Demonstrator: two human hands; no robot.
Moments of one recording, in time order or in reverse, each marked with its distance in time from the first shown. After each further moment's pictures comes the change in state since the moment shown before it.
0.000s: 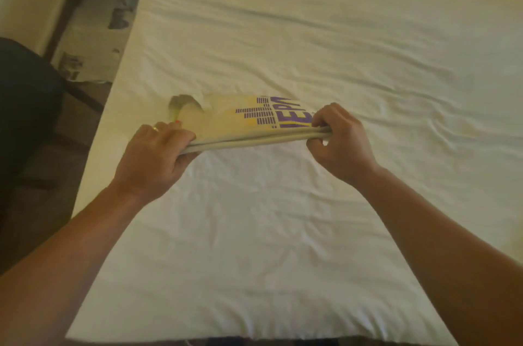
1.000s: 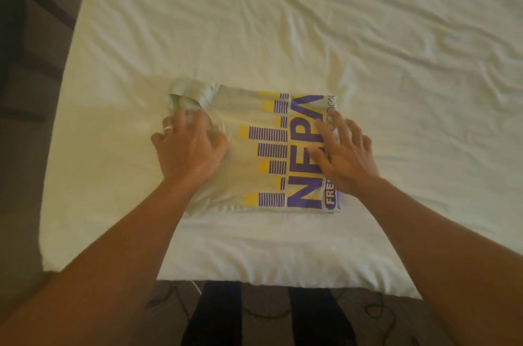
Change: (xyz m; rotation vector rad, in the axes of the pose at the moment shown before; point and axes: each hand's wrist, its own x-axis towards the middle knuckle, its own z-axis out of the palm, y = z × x) left_hand -0.070 0.079 0.102 0.065 -0.485 -0.883; right_hand -0.126 0.074 0.076 -0.519 -0.639 0.307
